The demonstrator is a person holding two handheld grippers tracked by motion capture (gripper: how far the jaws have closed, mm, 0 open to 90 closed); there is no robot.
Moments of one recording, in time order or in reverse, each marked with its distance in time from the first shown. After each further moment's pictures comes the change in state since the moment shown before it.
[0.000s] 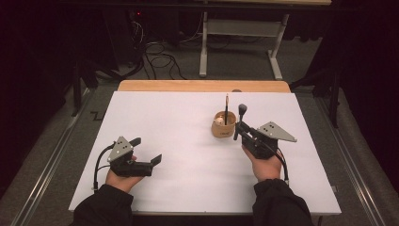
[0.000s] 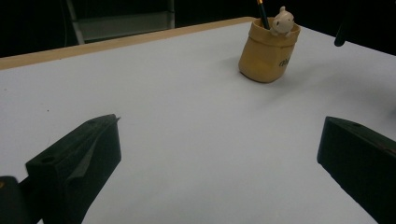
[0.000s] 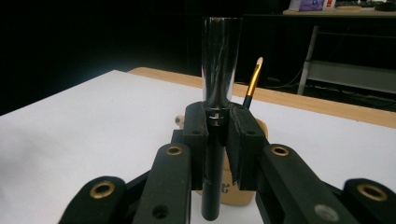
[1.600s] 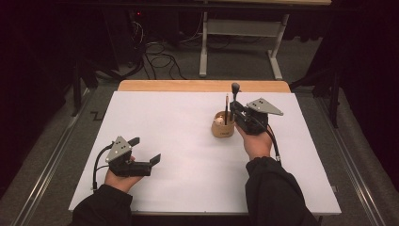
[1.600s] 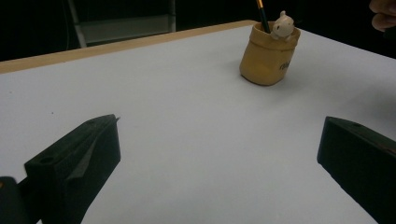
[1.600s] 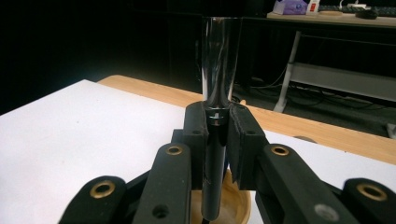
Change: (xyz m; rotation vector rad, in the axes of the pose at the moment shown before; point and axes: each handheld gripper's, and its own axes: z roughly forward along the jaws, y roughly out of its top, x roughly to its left) left arm 0.001 0.001 -0.003 -0.013 0.003 -0.001; right arm -0.011 0.038 0.054 0.024 -0.073 -0.023
